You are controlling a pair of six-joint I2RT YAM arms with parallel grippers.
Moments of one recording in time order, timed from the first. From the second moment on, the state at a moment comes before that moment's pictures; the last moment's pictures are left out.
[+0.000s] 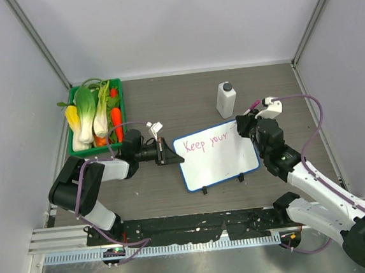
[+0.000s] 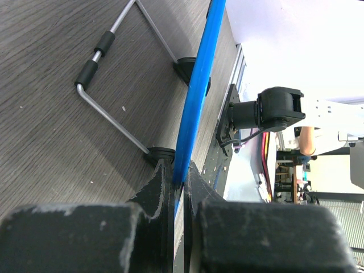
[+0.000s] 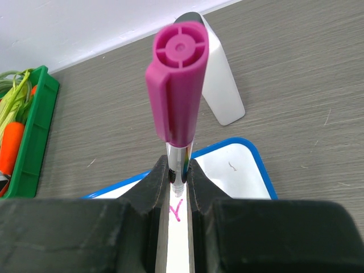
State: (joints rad) left arm -0.41 1.59 0.52 0.63 0.94 -0.73; right arm 0.50 0.87 0.58 0.08 0.39 0.52
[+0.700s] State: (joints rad) left arm -0.41 1.59 0.52 0.63 0.94 -0.73; right arm 0.45 0.98 0.64 0.09 0.35 0.44
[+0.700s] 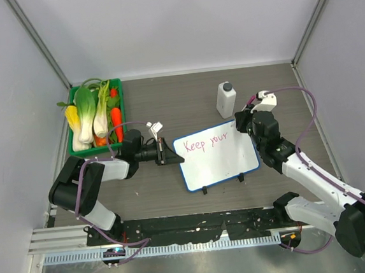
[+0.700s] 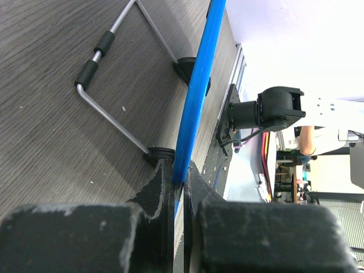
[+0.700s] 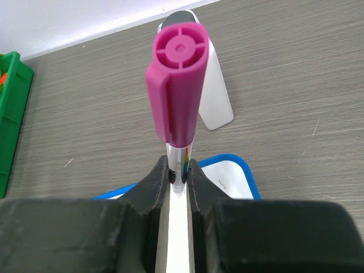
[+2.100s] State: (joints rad) left arm -0.41 1.59 0.52 0.62 0.94 -0.73; right arm 0.44 0.98 0.59 0.11 0.30 0.44
